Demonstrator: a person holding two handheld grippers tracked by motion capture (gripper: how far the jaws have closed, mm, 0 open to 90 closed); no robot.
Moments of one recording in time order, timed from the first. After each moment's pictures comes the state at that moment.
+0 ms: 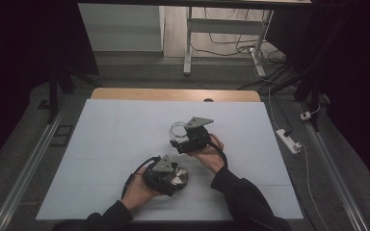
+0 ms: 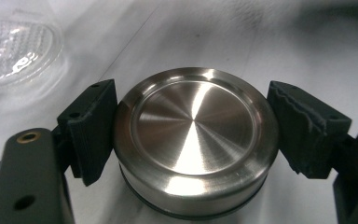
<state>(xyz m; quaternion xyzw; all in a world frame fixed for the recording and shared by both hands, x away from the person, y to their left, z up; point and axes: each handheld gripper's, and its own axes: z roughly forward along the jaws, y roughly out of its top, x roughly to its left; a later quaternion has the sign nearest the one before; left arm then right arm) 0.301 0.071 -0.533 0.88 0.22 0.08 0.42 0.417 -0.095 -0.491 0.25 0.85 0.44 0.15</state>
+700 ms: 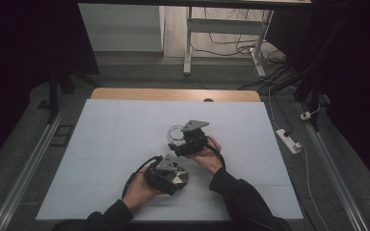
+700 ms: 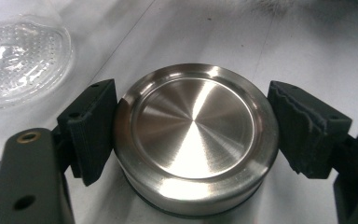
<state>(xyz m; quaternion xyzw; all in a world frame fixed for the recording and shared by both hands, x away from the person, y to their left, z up) 0.307 0.067 -0.537 0.89 0.22 0.07 0.40 0.416 -0.088 -0.505 0.25 0.86 0.43 0.15</state>
